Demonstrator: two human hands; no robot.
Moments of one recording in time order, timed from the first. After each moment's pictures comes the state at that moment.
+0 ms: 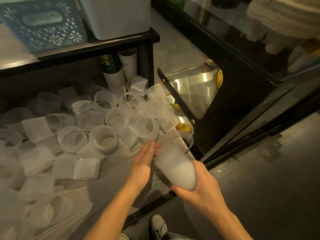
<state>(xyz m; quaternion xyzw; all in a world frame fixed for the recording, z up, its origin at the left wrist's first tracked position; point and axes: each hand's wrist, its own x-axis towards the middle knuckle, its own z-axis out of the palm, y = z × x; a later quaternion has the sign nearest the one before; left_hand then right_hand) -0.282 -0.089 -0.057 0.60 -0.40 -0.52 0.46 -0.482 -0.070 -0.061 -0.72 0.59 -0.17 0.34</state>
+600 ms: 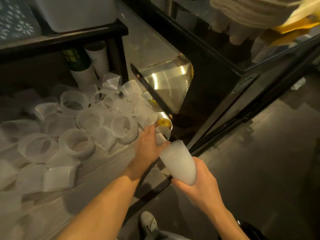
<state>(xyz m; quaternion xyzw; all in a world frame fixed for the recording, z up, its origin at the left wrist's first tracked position) -0.340 -0.177 -0.110 0.68 -0.64 -0.27 0.25 -0.518 -0.060 -0.069 -0.62 0.69 -0.17 0.32</state>
